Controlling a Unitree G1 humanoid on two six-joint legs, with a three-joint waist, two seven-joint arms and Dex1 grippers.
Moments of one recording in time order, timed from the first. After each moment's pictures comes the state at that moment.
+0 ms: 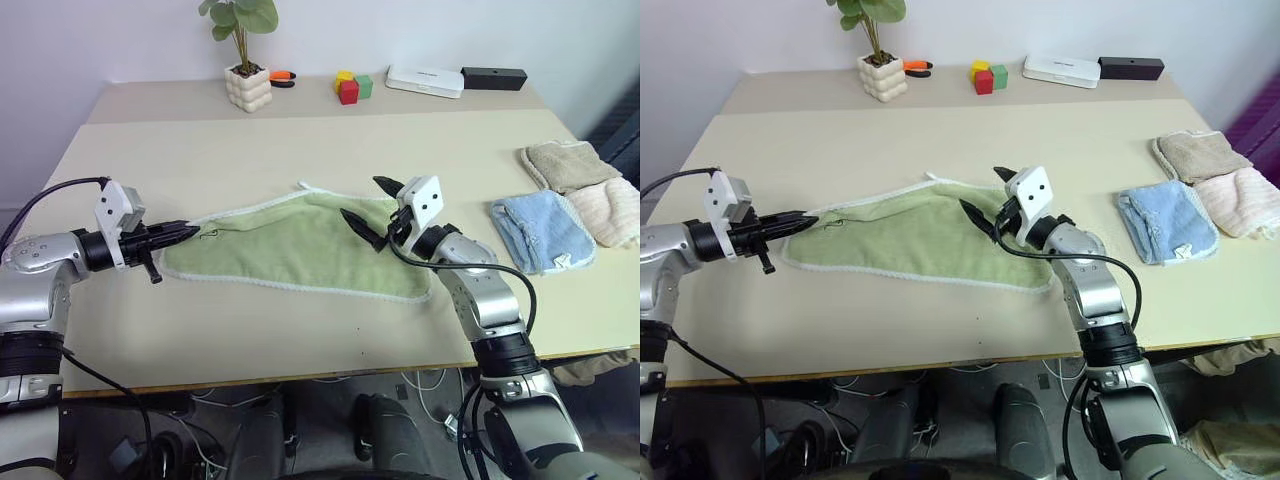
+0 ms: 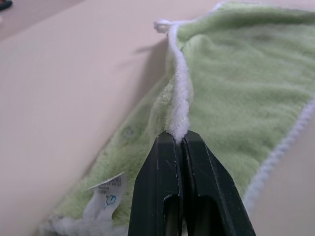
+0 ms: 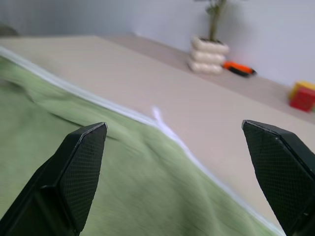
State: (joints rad) left arm -0.41 0.83 0.19 0.33 -0.37 0.15 -1.22; right arm -0.55 -0.33 0.06 0.21 0.13 0.13 0.50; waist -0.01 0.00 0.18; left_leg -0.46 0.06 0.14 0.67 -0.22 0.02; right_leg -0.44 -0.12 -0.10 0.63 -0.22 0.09
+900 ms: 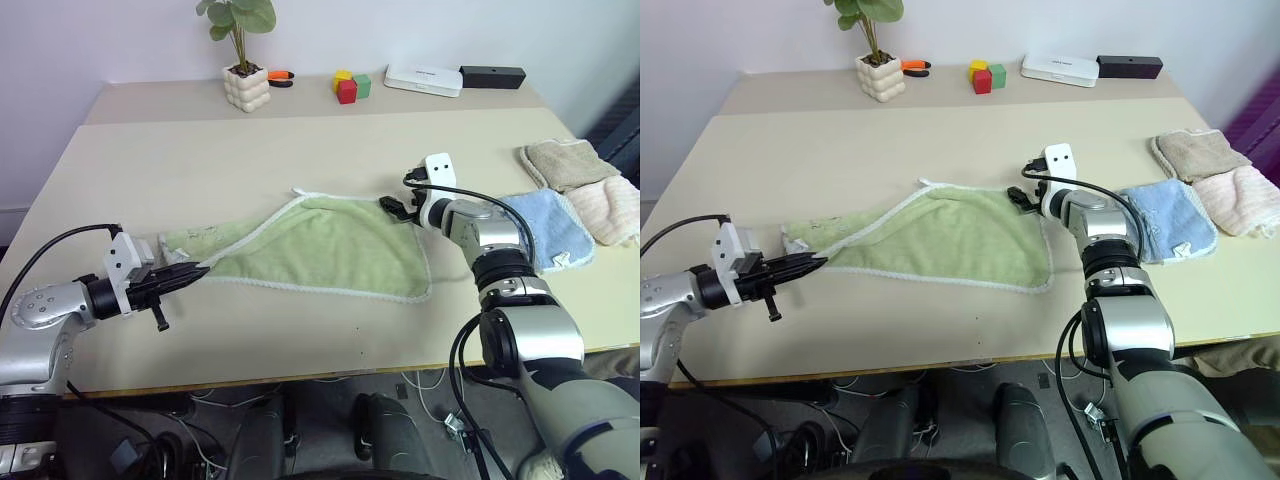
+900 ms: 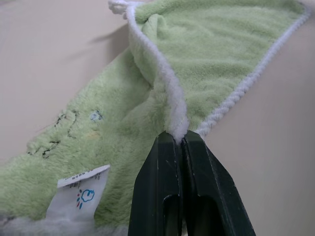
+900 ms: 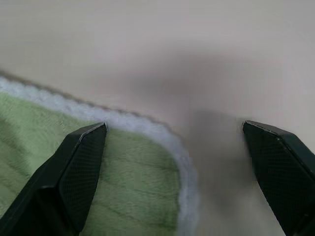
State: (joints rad) left arm -0.09 0.79 0.25 0.04 -0.43 0.11 -1.14; right arm -1.02 -0.36 -0.08 1.01 0.12 0.38 0.51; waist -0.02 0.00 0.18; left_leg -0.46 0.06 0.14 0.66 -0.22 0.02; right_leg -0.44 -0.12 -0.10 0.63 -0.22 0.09
